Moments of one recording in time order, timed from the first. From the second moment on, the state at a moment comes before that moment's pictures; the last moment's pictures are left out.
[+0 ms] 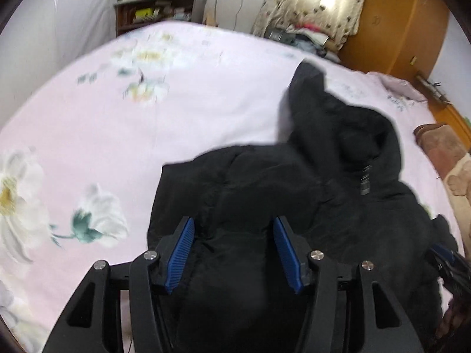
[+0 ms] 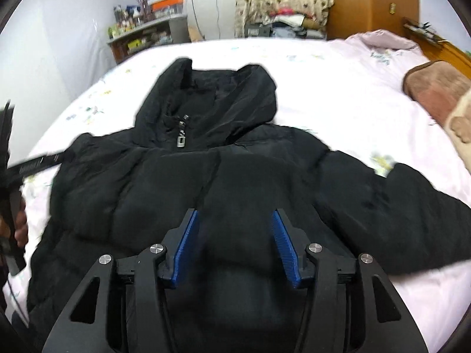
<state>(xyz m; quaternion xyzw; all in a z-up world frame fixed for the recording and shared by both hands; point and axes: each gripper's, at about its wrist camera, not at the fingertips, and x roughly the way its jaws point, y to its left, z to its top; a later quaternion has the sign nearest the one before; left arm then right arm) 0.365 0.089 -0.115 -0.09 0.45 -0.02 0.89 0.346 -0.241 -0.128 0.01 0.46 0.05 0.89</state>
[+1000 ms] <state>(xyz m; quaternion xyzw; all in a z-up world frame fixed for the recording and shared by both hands) 0.332 0.060 -0.116 -0.02 0.47 -0.03 0.88 0.342 -0.266 -0.166 -0.01 0.50 0.03 0.86</state>
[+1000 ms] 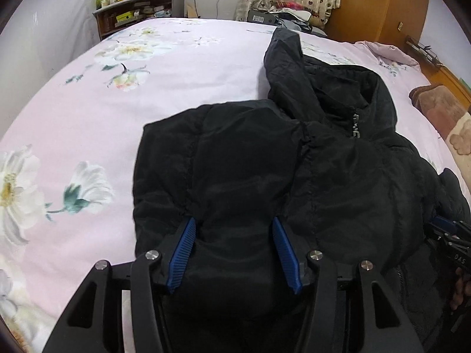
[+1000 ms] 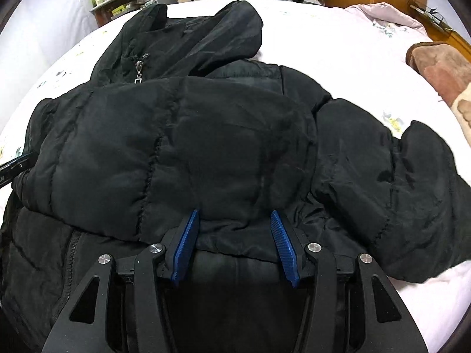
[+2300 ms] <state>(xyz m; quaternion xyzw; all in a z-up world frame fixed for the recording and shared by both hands) 0.109 -0.025 0.009 -0.02 0.39 -0.12 0.91 0.107 -0.278 -0.033 0.06 0.40 0.02 0.91</state>
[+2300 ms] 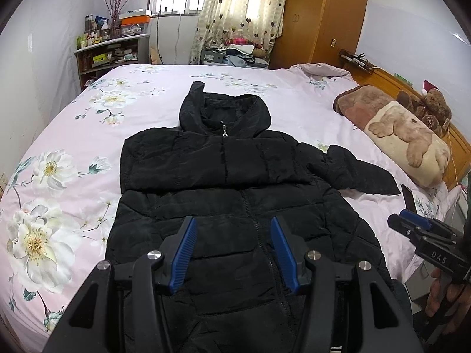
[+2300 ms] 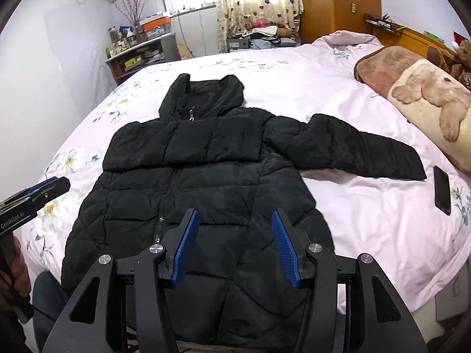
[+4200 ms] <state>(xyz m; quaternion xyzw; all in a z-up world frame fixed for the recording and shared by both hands) 0.273 -0.027 -0.096 -0.01 0.47 -0.07 0.88 0.266 -0.588 -0.141 0.34 0.35 -0.22 0.84</state>
